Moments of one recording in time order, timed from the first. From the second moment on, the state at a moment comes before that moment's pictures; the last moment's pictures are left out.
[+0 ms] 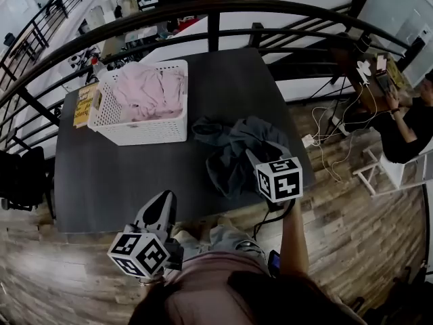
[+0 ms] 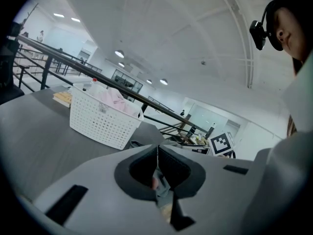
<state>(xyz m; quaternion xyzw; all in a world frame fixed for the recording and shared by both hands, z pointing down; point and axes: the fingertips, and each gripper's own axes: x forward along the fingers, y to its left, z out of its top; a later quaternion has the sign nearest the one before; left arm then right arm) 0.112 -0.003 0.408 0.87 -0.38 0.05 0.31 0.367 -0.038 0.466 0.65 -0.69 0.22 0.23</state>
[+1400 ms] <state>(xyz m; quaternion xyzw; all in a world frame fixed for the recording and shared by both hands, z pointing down) -0.009 -0.051 0.400 0.90 -0.30 0.07 0.31 0.217 -0.017 0.390 0.73 -0.65 0.21 0.07</state>
